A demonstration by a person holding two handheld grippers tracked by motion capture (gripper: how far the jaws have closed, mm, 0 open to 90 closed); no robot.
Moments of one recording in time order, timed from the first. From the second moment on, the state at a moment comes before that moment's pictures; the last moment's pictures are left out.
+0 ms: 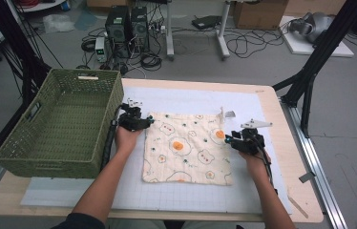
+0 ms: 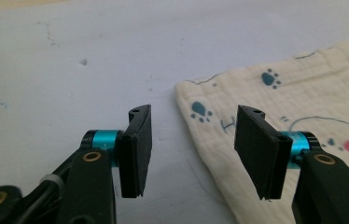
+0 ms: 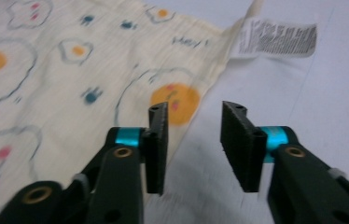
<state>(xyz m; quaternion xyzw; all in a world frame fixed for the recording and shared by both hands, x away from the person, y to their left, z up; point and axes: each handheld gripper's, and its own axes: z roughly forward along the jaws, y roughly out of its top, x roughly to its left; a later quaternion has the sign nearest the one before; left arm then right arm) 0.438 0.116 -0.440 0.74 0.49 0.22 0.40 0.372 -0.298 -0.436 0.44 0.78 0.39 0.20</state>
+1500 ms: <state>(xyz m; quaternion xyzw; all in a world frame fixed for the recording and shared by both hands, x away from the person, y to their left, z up) 0.368 0.124 -0.425 0.72 0.40 0.16 0.55 0.342 -0.325 -0.411 0.44 0.75 0.42 0.25</state>
